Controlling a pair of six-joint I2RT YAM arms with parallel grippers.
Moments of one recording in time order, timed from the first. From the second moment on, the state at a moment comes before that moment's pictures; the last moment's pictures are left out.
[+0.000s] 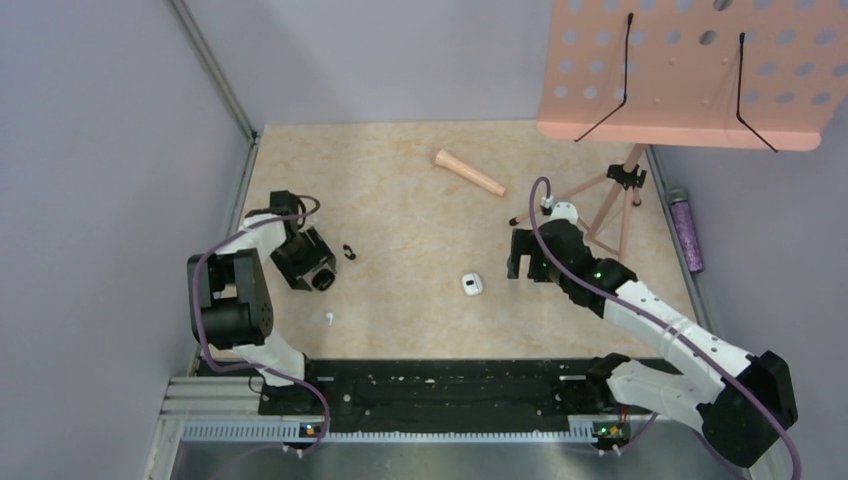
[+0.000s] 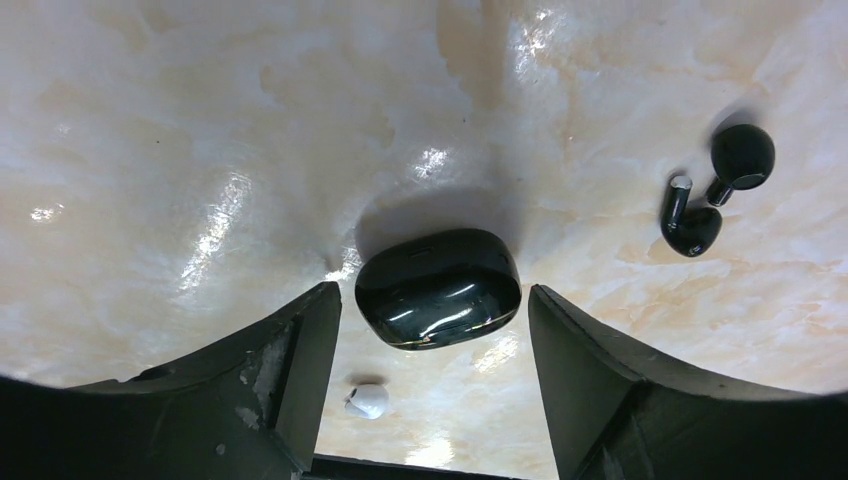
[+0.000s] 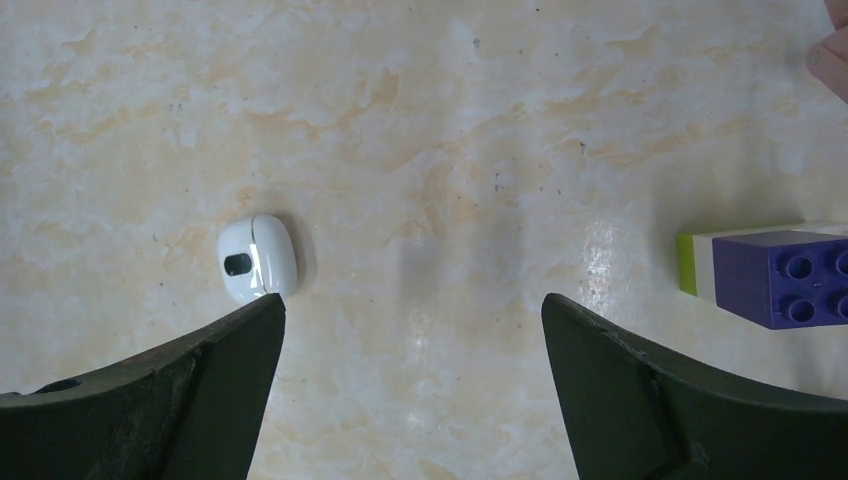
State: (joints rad) left arm 0.11 1.63 0.98 -0.76 0.07 -0.55; right arm 0.60 1.01 0.71 -0.46 0.29 0.48
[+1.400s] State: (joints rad) left arm -0.27 1.60 1.11 -0.86 -0.08 -0.80; right arm 0.60 0.91 0.72 -0.54 0.27 0.53
